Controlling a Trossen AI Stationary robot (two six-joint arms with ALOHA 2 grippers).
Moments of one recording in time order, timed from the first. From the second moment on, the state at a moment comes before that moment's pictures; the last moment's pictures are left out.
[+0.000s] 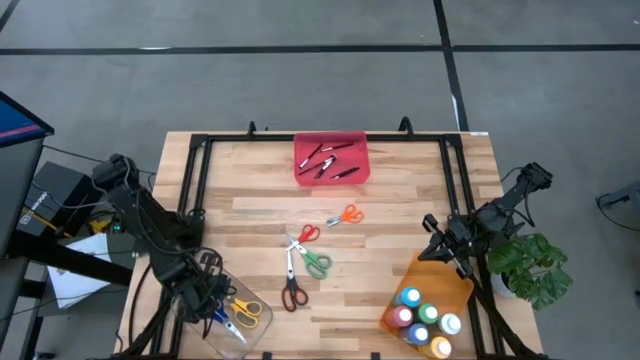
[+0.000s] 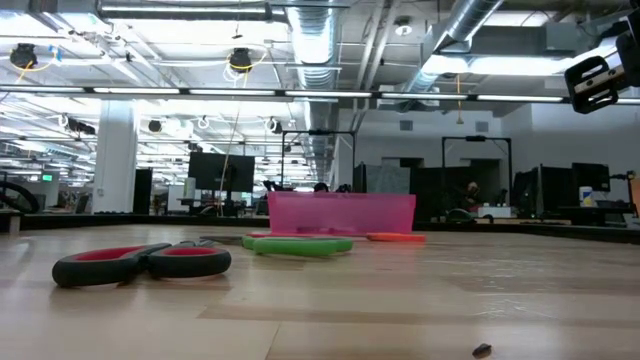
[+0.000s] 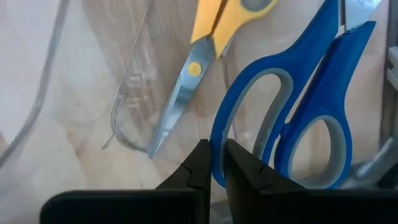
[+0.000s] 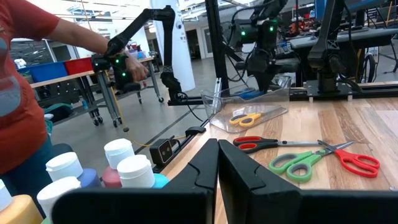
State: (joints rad) left arm -0.95 1.32 0.81 -0.89 0.02 -0.72; right arm 0.68 0.02 0.01 0.05 0.24 0.18
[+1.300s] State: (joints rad) left arm -0.71 1.24 0.97 -0.76 0.17 -1.24; right arm 0.68 0.03 0.01 0.05 0.24 0.18
